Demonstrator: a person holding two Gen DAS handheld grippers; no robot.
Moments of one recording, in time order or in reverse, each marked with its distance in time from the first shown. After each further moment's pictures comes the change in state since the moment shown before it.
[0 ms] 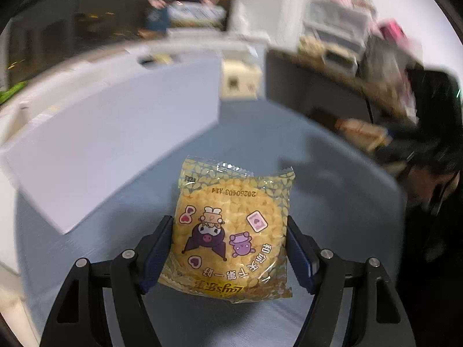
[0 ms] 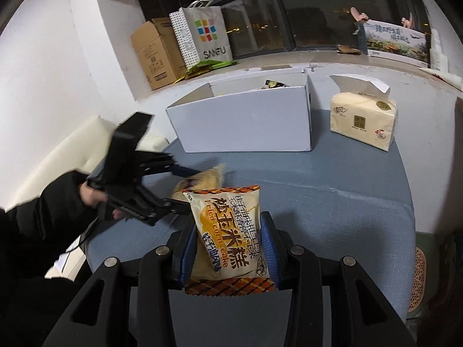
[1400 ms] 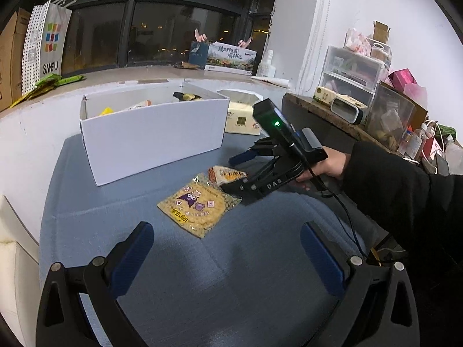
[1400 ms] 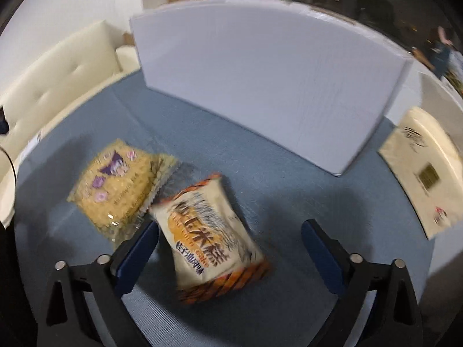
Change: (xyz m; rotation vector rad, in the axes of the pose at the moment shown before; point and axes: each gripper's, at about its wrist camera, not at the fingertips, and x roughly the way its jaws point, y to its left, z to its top) left arm -0.079 -0.060 -0.043 -0.175 -0.154 0.090; right arm 0.163 -0.032 0.052 -0.404 0.363 -0.006
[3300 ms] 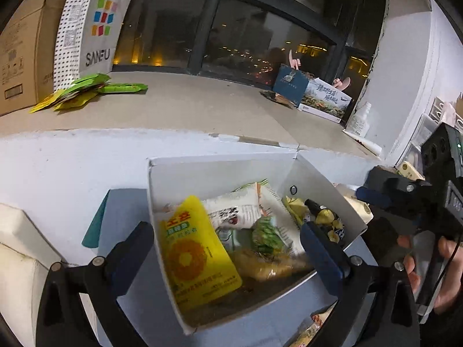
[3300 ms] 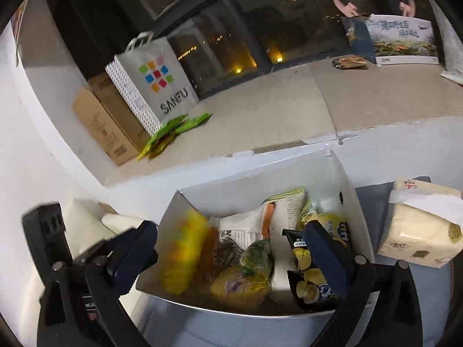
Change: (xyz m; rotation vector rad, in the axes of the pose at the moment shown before) left arm 0.099 0.192 0.186 -0.244 -0.042 0.207; right arm -0.086 -0.070 0.152 0.691 -0.435 0.049
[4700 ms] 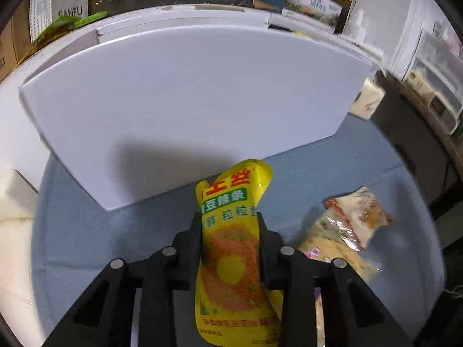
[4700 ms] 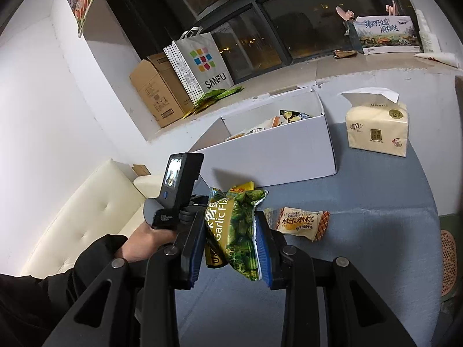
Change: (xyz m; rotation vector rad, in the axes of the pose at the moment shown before) left arm 0.046 -0.069 -0.153 0.128 0.279 0.079; right arm -0.160 -0.003 -0.196 -0.127 -0.014 0.101
